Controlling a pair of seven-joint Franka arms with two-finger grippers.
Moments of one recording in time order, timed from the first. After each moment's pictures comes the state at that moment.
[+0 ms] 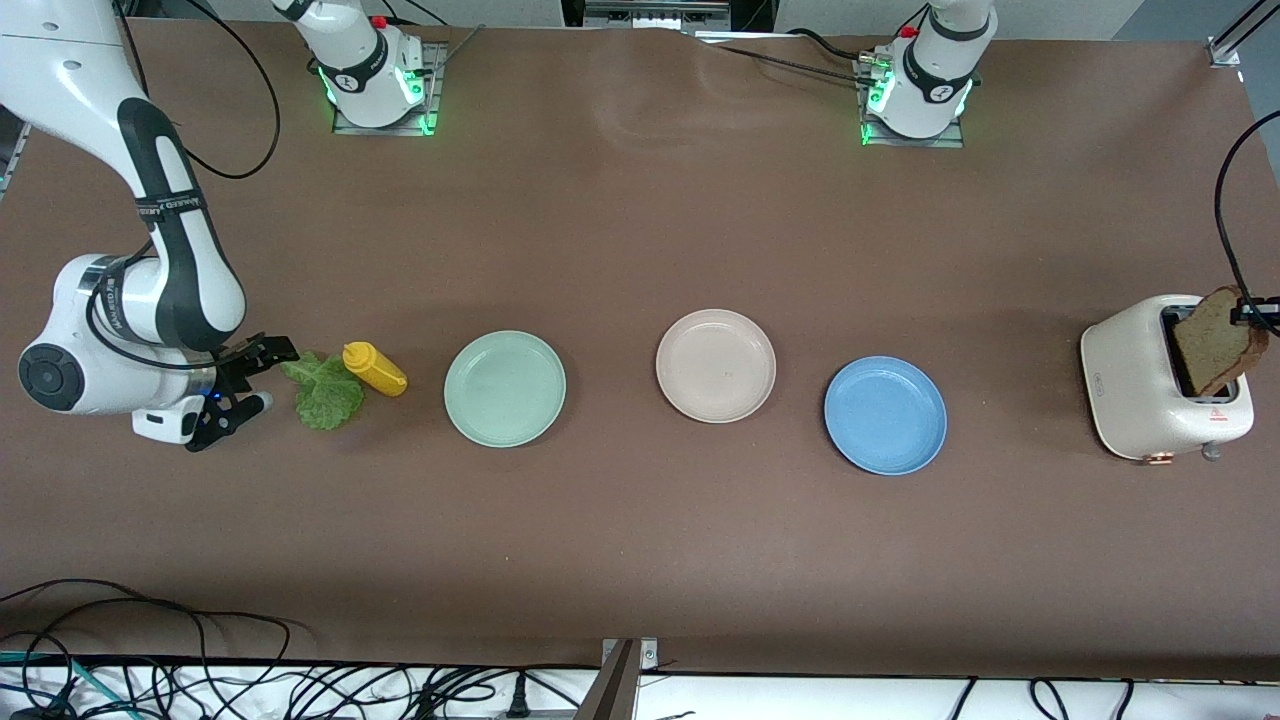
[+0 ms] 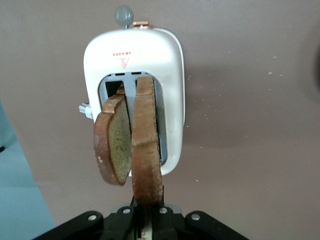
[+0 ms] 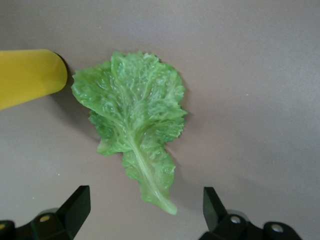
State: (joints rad) left arm 0.46 0.38 -0.18 -1.44 0.27 1.55 0.31; right arm -0.13 0.57 0.04 -1.69 -0.02 1.96 -0.66
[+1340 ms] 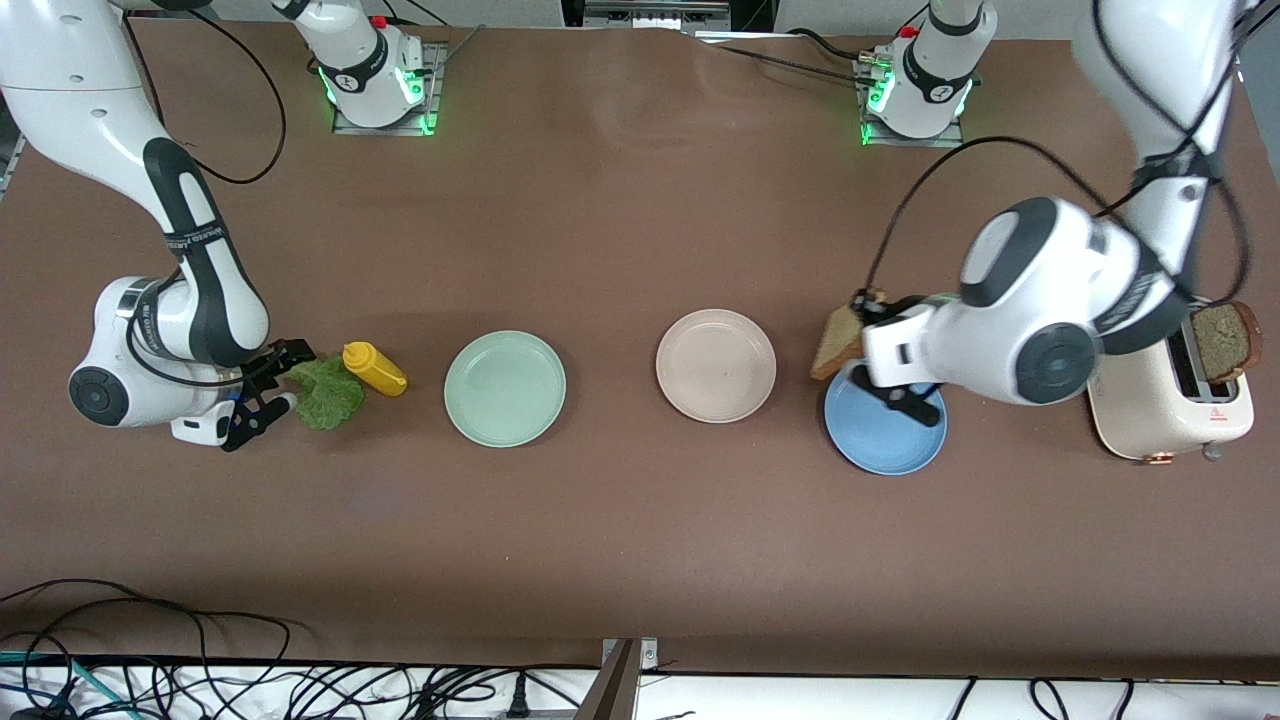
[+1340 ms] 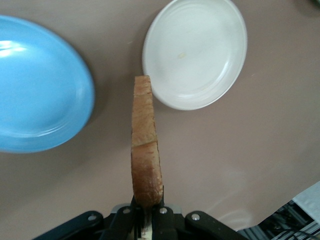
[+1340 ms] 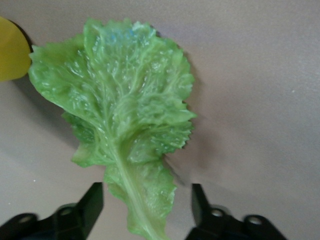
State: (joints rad) left arm 0.03 0.60 -0.47 -1.36 -0.08 1.50 0.06; right arm -0.14 0.67 0.04 -1.69 -0.02 1.98 -0.71
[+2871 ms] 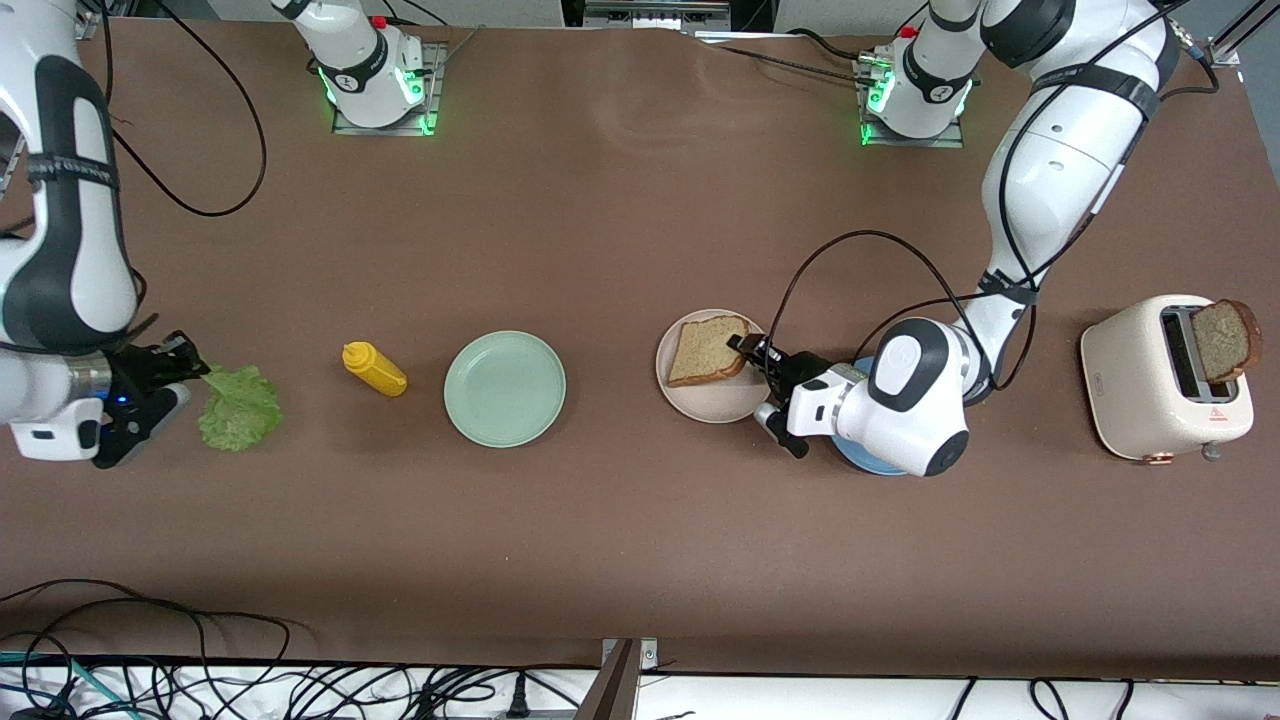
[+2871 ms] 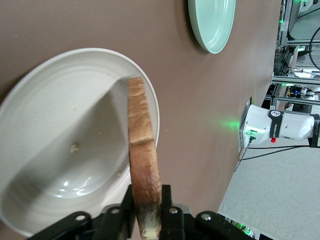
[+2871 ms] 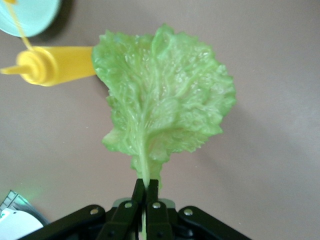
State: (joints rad) left arm 0.04 0.92 -0.44 -1.36 -0.52 1.73 0.48; right arm -0.14 0.57 0.06 -1.28 -0.03 1.54 -0.85
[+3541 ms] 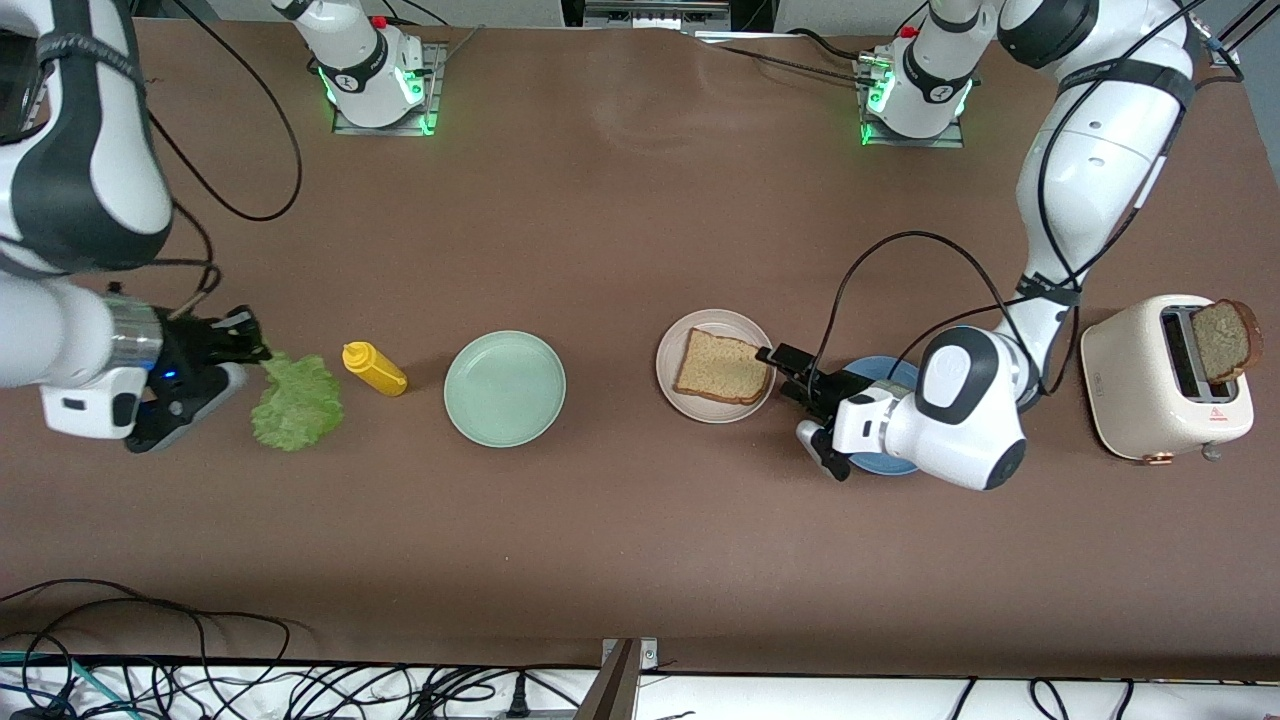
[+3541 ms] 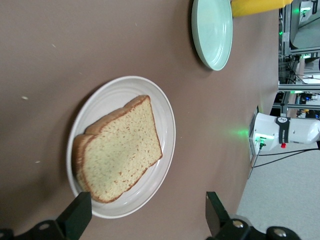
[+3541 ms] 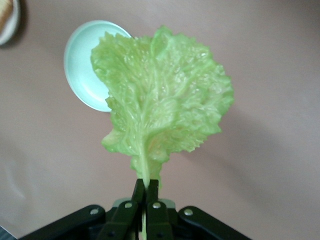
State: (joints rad) left arm 0.11 0.88 -0.44 -1.31 -0.49 1.73 0.54; right arm -0.10 0.50 0.30 -1.22 0.01 1.47 -0.38
